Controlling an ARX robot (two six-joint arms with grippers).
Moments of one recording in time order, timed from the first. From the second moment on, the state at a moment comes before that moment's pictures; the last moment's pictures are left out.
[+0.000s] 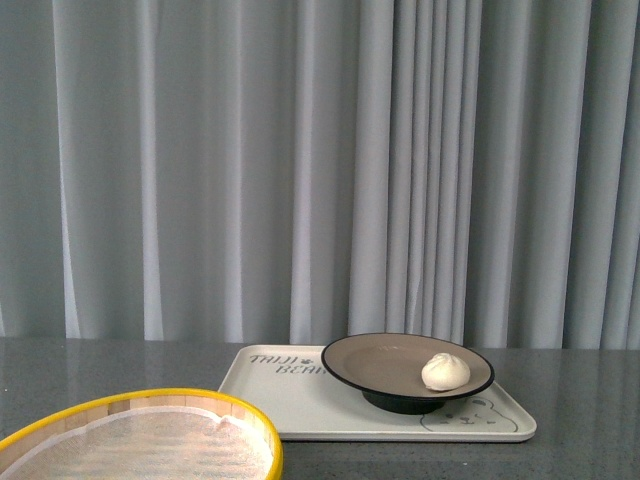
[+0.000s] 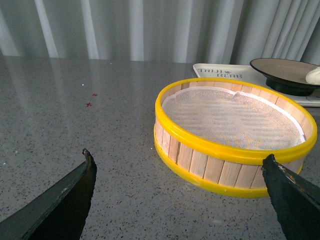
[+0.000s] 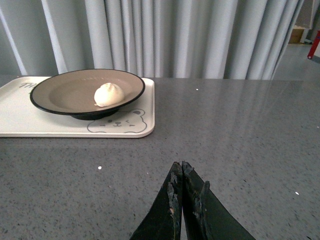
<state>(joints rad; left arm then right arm) 0.00 0.00 0.03 0.00 0.00 0.00 0.01 1.08 0.25 0.82 0.01 -0.01</state>
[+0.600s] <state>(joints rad) 0.00 0.00 0.03 0.00 0.00 0.00 0.00 0.71 0.03 0.68 0.00 -0.01</state>
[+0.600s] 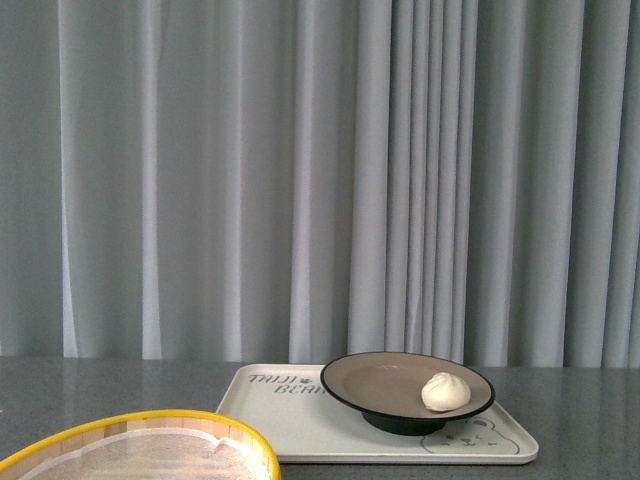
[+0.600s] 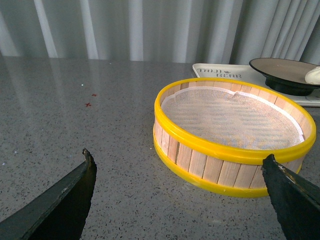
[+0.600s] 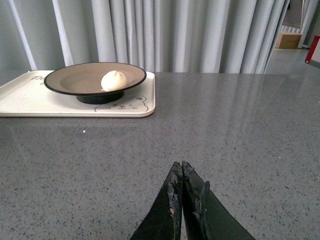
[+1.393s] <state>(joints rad) 0.00 0.00 0.03 0.00 0.00 0.00 0.00 0.28 0.01 0.28 0.00 -0.01</state>
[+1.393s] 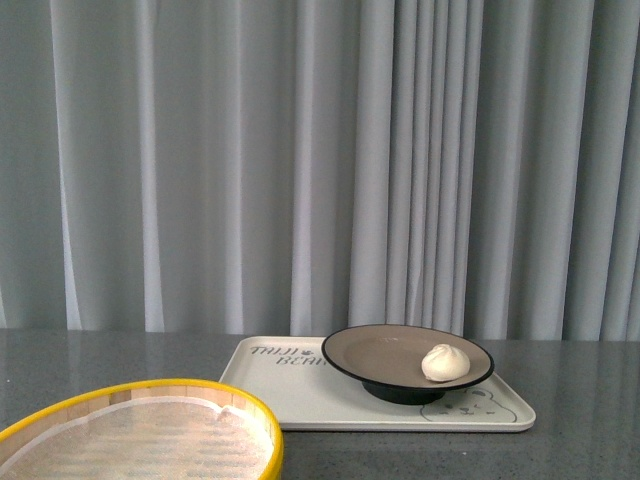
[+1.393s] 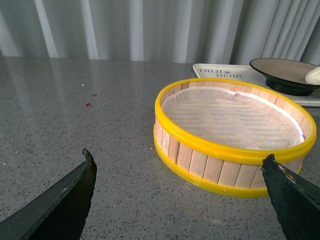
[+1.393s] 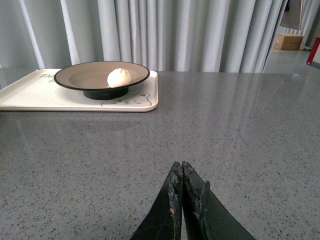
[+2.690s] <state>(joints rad) 0.00 0.00 0.03 0.00 0.00 0.00 0.00 0.00 0.01 0.00 0.00 -0.01</state>
